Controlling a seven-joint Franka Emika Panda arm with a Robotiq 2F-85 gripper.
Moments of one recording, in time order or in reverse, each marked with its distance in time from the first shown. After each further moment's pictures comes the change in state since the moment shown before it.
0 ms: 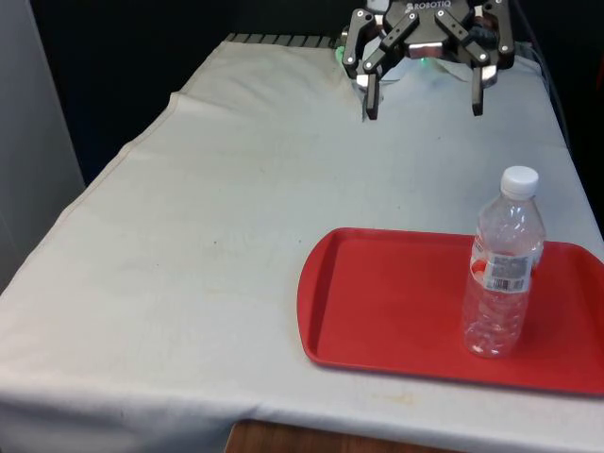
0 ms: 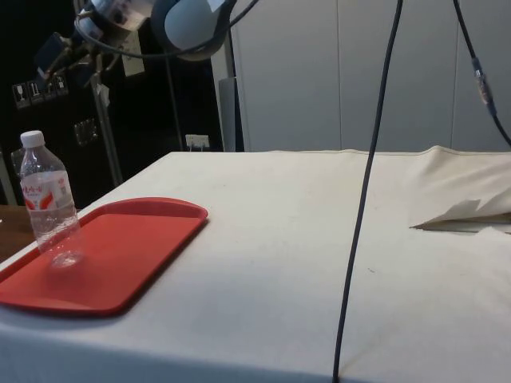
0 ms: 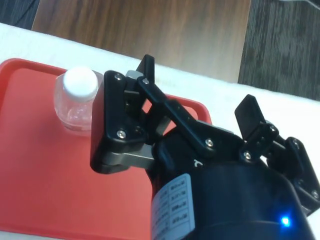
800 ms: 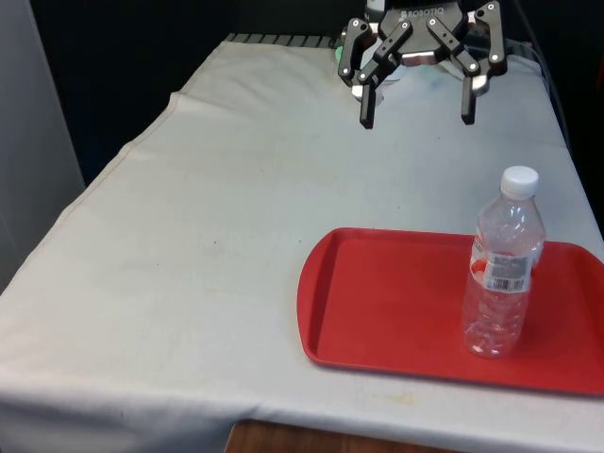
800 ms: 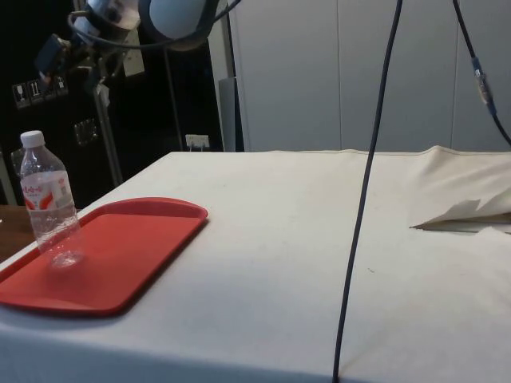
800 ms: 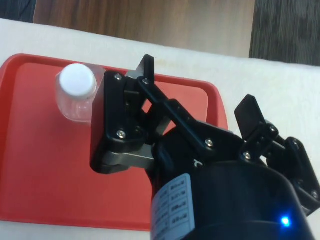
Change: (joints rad) arm 0.001 0.000 0.013 0.027 0.107 -0.117 0.001
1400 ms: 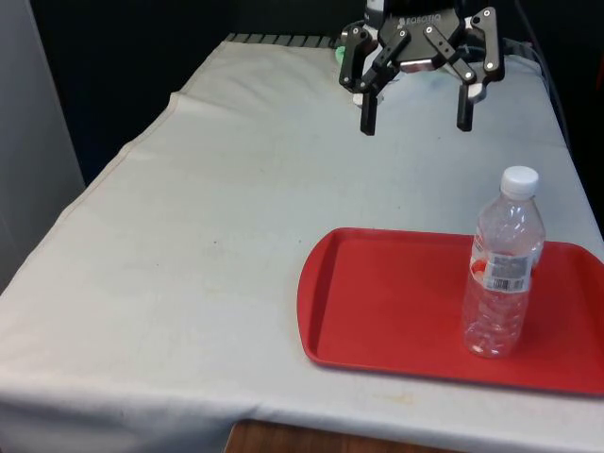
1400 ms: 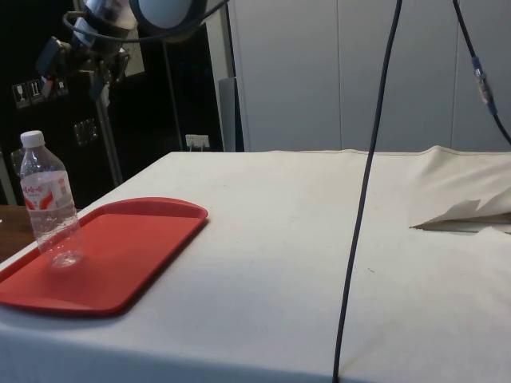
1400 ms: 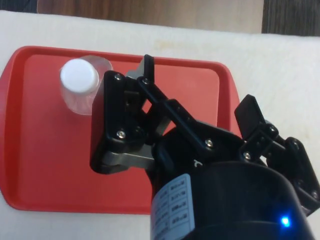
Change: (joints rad) arm 0.001 0.000 0.009 0.022 0.082 -0.098 0.000
